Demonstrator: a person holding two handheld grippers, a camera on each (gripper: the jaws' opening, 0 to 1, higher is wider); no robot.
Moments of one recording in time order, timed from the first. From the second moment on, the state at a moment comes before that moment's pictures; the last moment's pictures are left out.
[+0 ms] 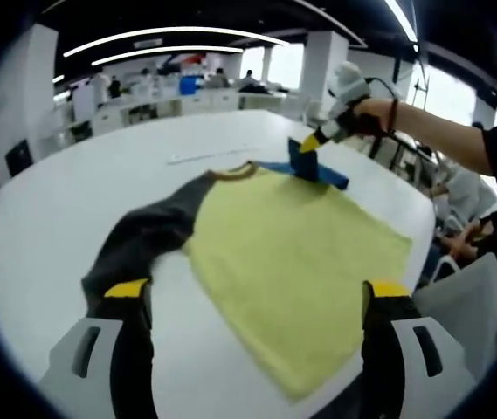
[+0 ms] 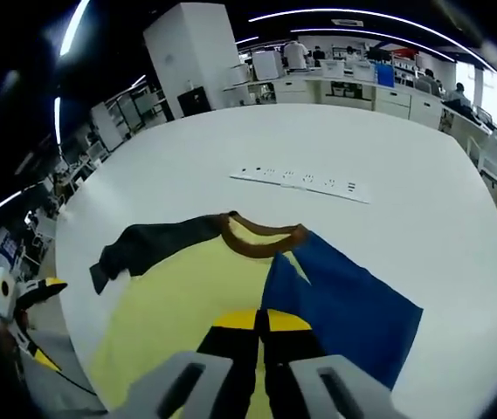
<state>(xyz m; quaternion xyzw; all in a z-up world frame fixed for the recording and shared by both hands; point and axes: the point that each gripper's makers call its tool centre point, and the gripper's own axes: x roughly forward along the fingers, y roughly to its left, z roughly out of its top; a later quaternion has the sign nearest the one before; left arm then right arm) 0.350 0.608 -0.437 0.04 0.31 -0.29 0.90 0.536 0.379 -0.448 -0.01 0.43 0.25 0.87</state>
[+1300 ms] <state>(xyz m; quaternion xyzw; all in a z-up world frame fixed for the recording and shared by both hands) 0.346 0.614 -0.441 0.04 0.32 -0.28 0.90 0.518 0.487 -0.440 -0.02 0.43 0.33 0.84</state>
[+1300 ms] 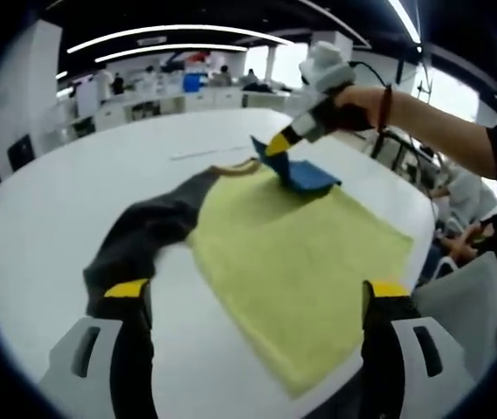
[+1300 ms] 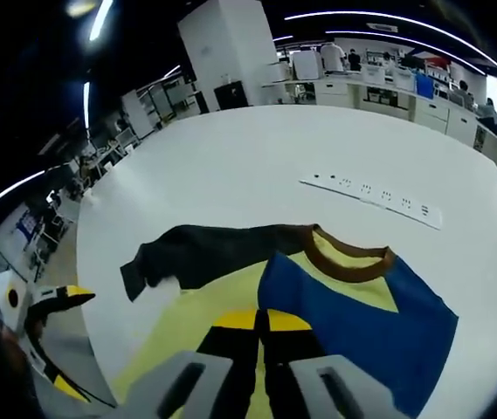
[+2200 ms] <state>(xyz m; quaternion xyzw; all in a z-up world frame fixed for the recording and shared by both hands) 0.348 0.615 -0.448 0.03 0.32 -0.29 0.90 0.503 0.544 -0.431 -0.02 0.41 0.37 0.83</state>
